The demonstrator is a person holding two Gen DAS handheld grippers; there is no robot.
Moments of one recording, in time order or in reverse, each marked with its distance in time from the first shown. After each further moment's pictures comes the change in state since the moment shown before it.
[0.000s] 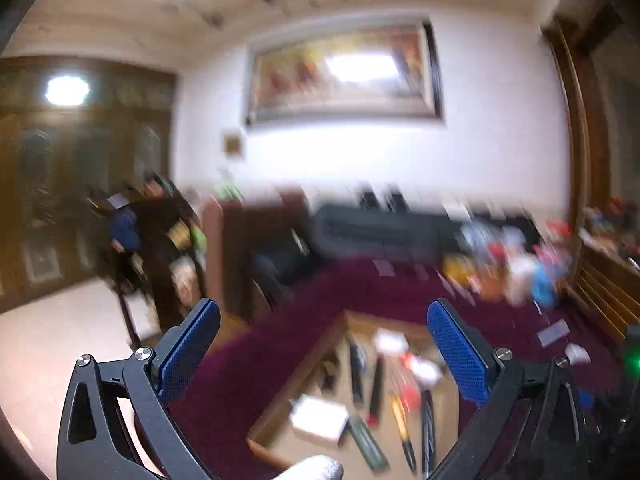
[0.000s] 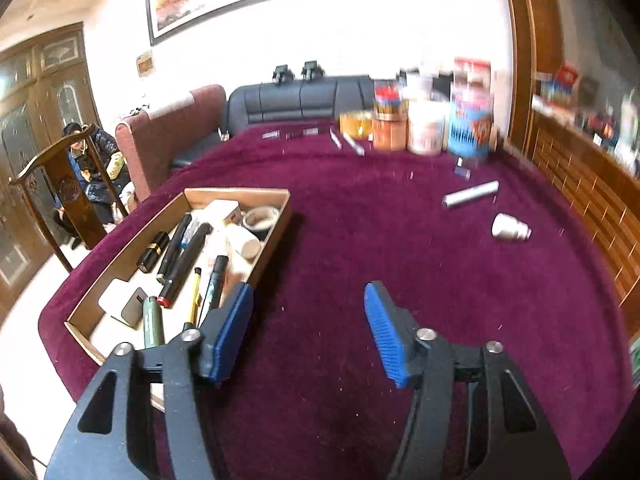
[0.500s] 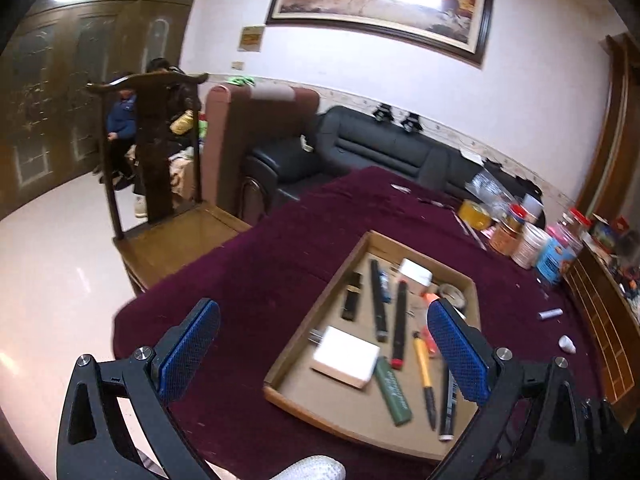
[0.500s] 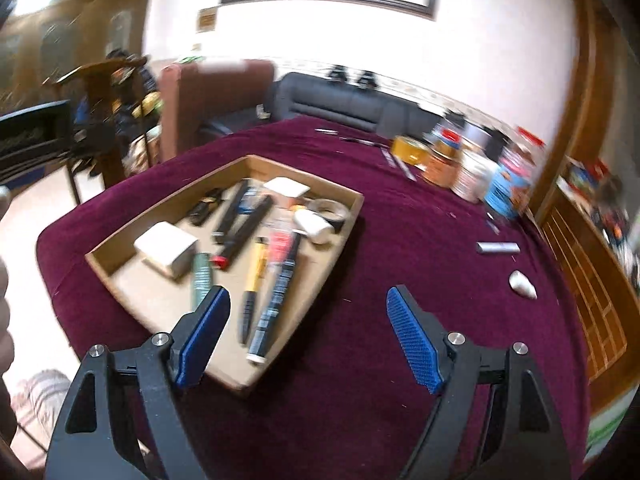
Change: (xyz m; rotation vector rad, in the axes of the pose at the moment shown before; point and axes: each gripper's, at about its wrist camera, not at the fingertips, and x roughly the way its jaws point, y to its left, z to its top) left arm 0.058 0.067 -0.028 -0.205 0.279 0.021; right arm -0.009 0.102 -0.015 -0.332 0.033 0.043
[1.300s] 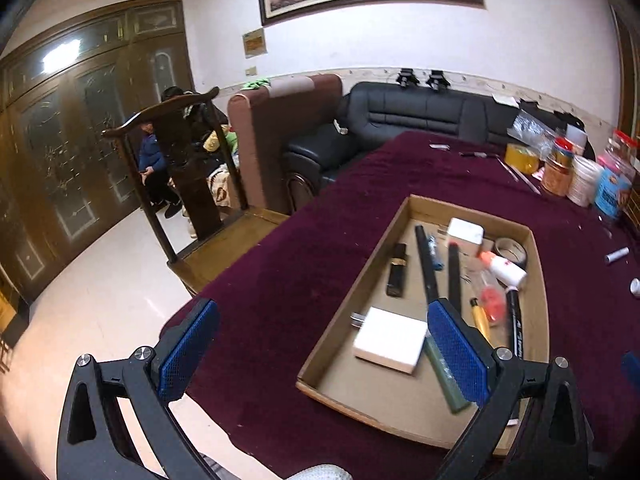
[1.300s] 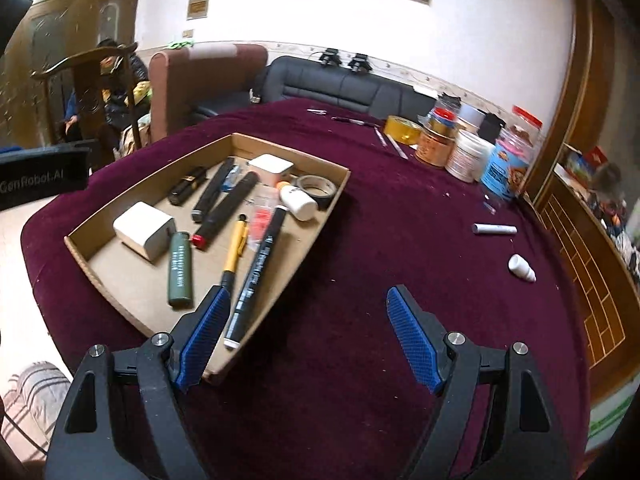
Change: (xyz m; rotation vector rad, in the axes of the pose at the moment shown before) left arm 0.027 -0.044 -0.019 0.225 0.079 0.240; right arm 0.016 -0.034 -0.021 0.082 0.053 -0.038
